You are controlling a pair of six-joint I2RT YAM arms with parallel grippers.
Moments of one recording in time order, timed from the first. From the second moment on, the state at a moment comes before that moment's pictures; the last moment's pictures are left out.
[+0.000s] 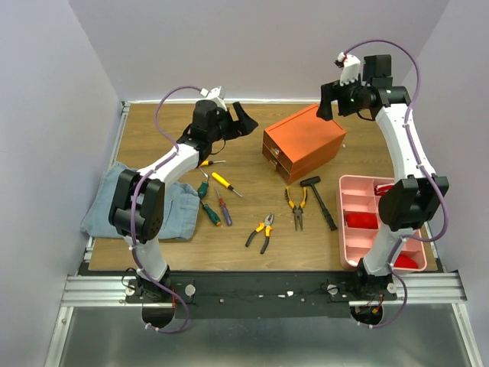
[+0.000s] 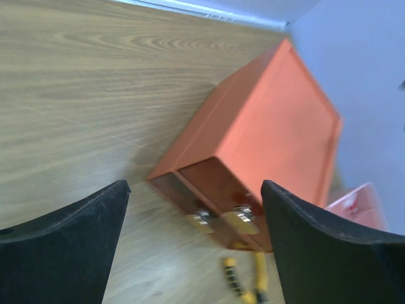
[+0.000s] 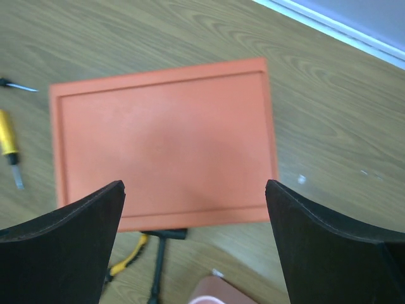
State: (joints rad) left arm -0.37 1.80 1.33 0.17 0.27 -0.58; right arm 0.06 1.85 1.97 -0.81 -0.35 -0.23
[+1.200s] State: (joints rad) left arm -0.48 2.08 1.37 0.37 0.49 -1.04; right arm 0.10 2.01 1.97 -0.81 -0.49 -0.30
